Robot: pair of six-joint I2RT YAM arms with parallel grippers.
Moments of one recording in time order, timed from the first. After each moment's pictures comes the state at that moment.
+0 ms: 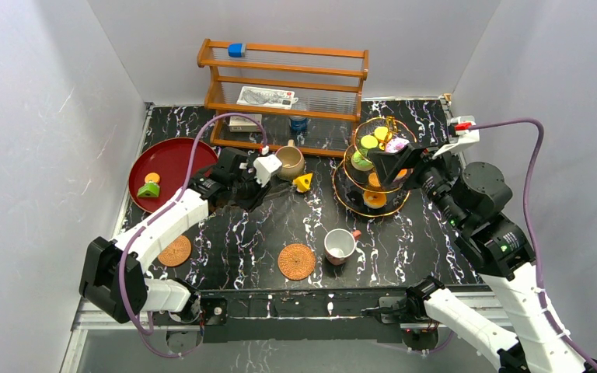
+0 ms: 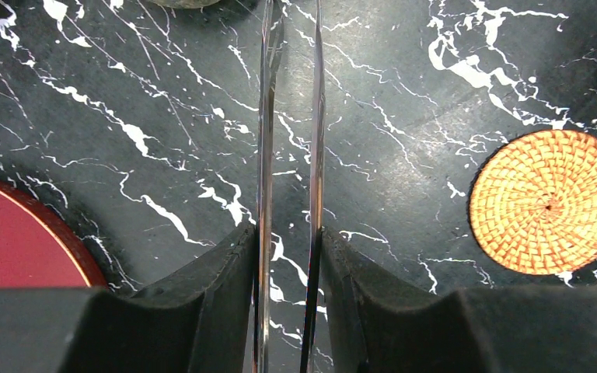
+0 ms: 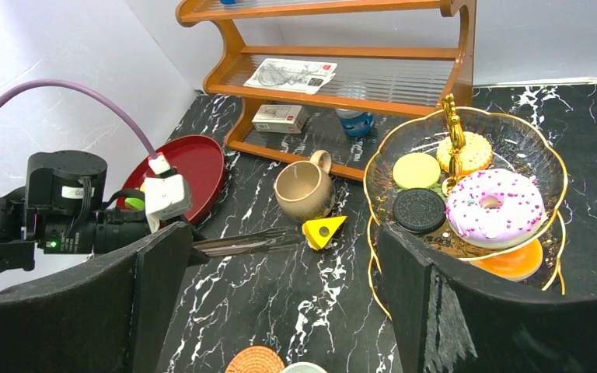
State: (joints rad) left arm -0.53 1.31 0.97 -0.53 0.17 0.32; right arm 0.57 0.72 1.18 -0.51 0.10 0.39
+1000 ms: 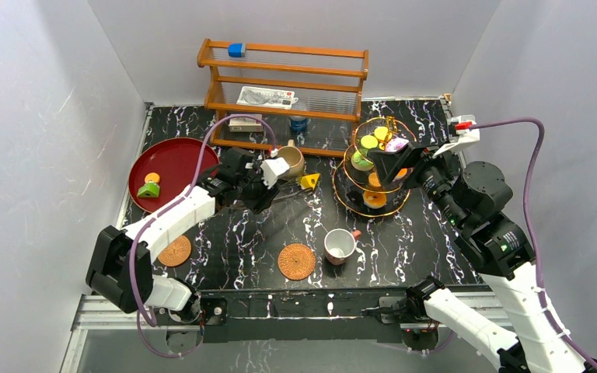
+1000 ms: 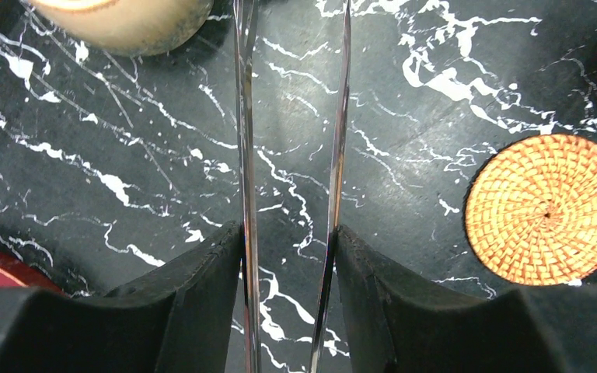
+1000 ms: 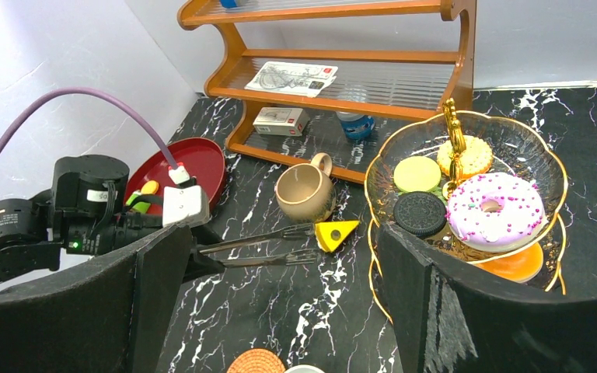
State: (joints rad) left arm -0.54 1.38 0.96 -0.45 0.24 0.40; right arm 0.57 0.72 1.18 -0.50 0.10 0.38
